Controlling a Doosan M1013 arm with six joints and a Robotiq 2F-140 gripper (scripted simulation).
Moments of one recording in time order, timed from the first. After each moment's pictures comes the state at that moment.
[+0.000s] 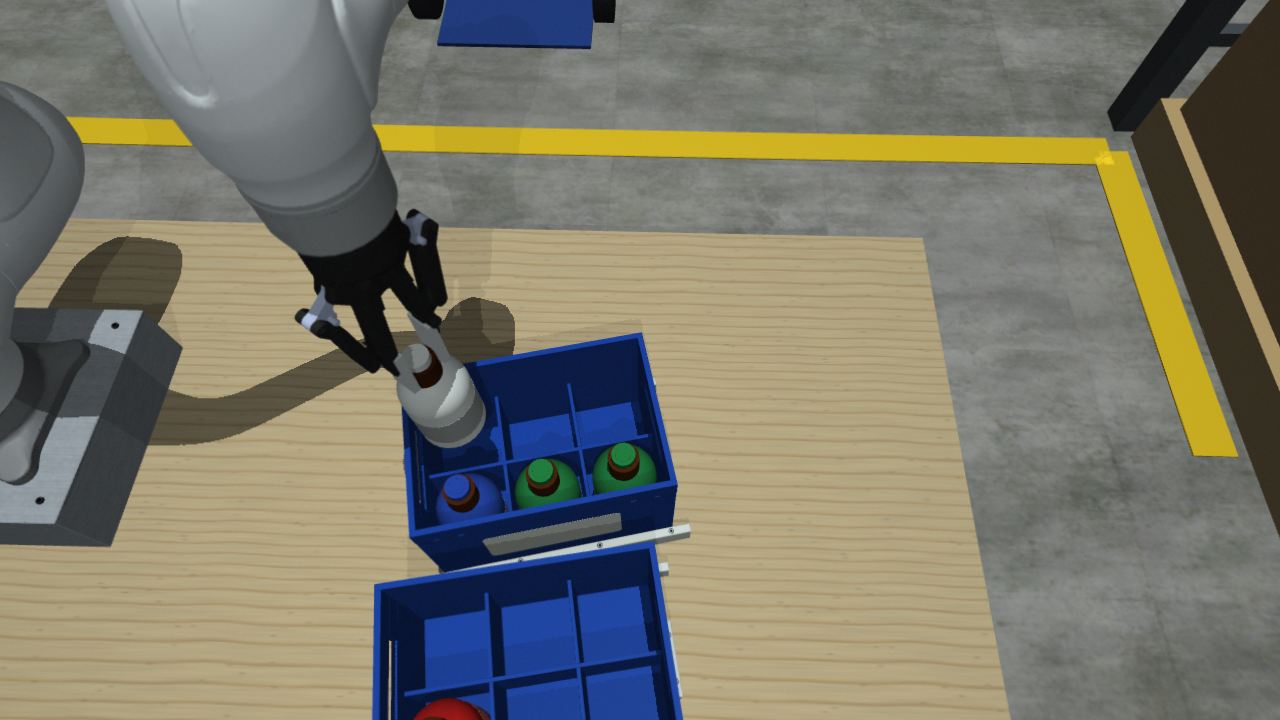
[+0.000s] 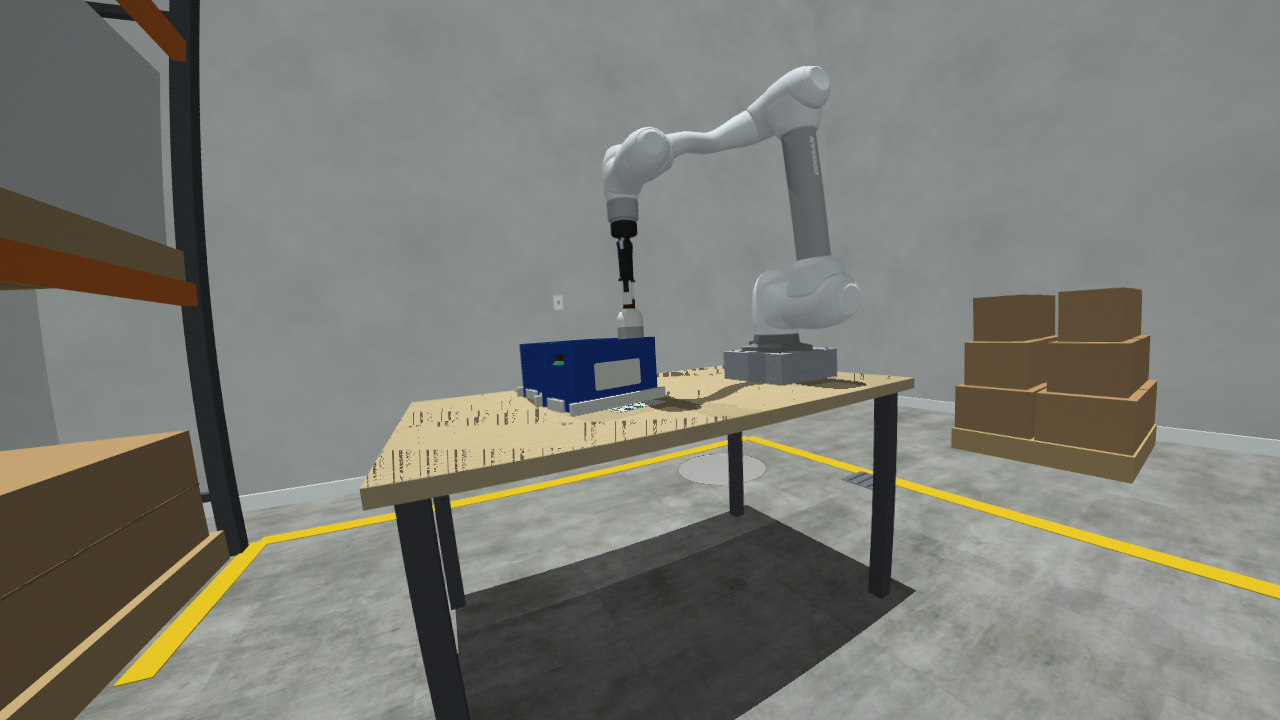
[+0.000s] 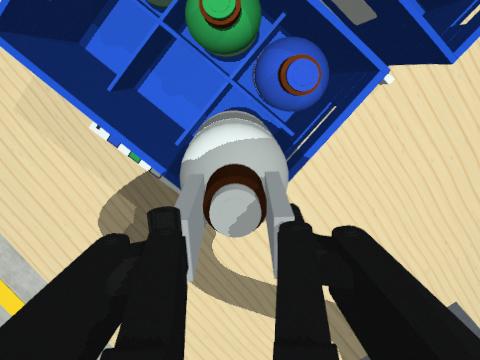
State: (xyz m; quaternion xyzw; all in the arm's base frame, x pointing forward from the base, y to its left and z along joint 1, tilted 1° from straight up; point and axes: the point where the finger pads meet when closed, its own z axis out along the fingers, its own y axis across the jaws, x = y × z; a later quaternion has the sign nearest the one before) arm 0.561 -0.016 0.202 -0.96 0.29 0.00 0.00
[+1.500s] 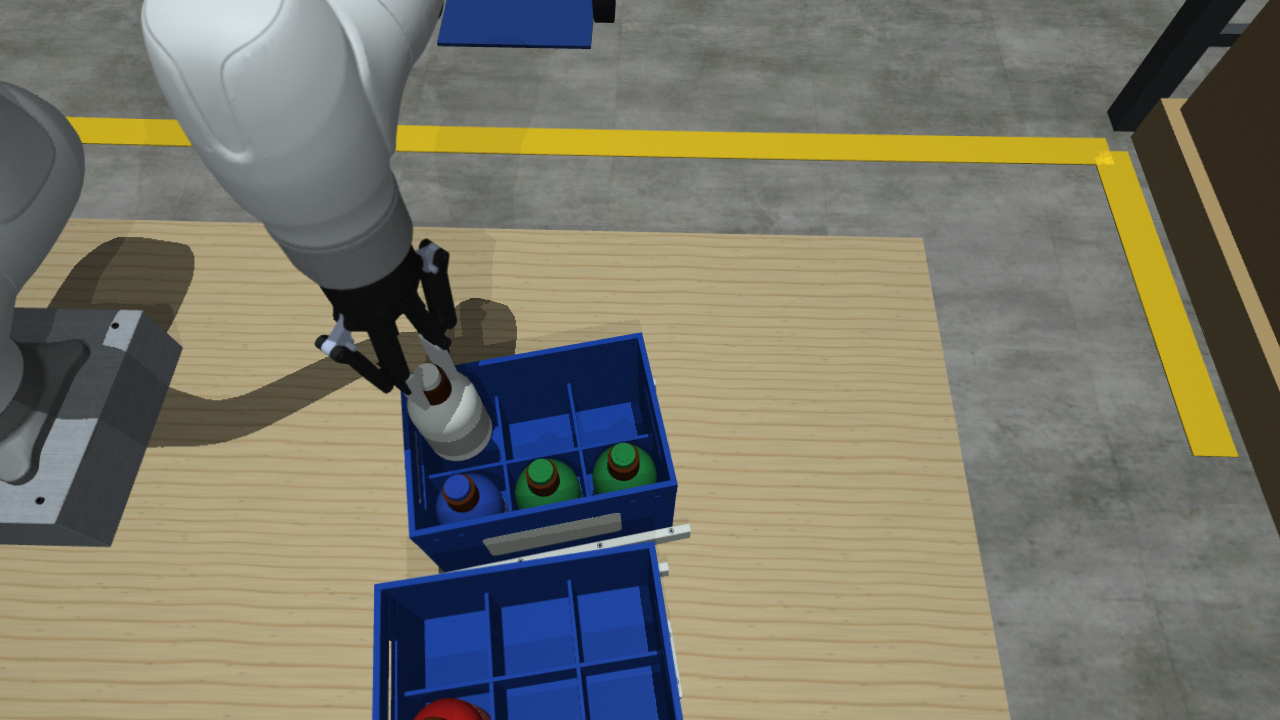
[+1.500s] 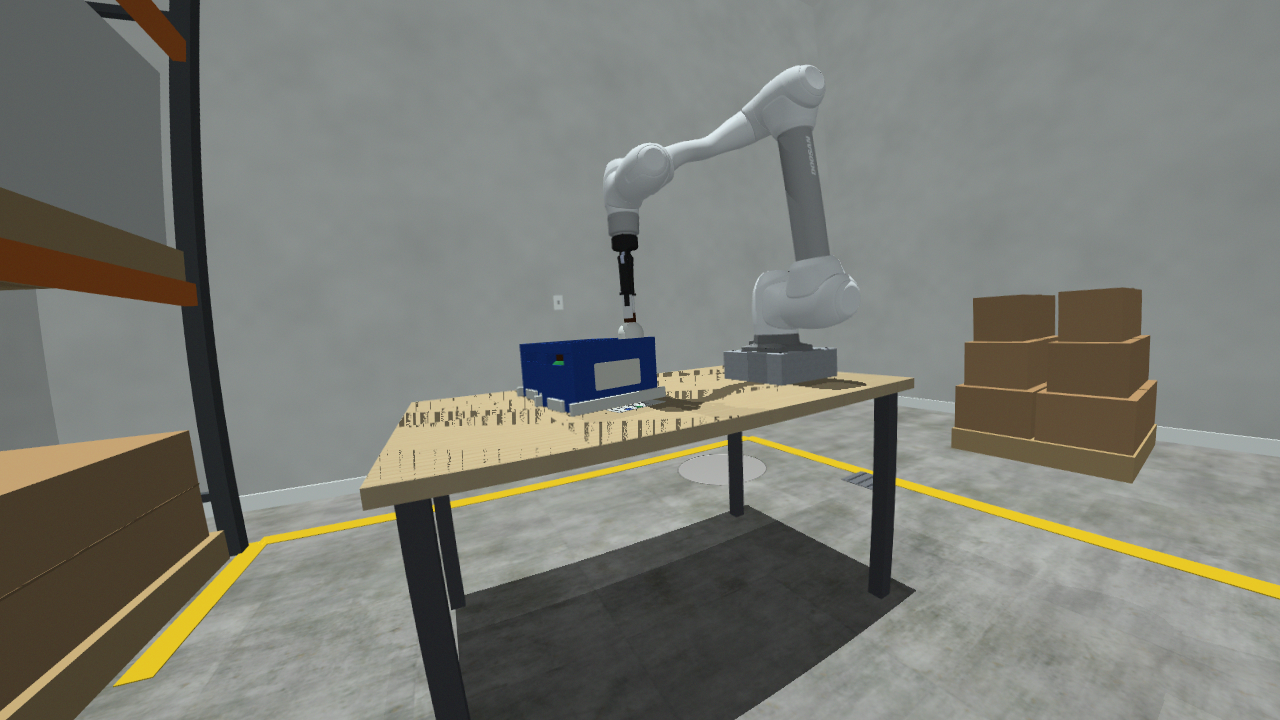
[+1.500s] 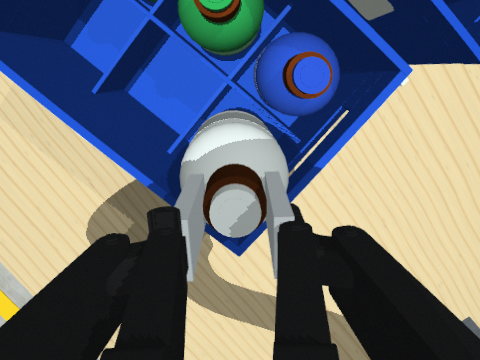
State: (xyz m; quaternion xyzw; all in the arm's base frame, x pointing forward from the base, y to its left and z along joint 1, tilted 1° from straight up) arm 0.561 -0.016 0.163 -0.96 0.29 0.00 0.00
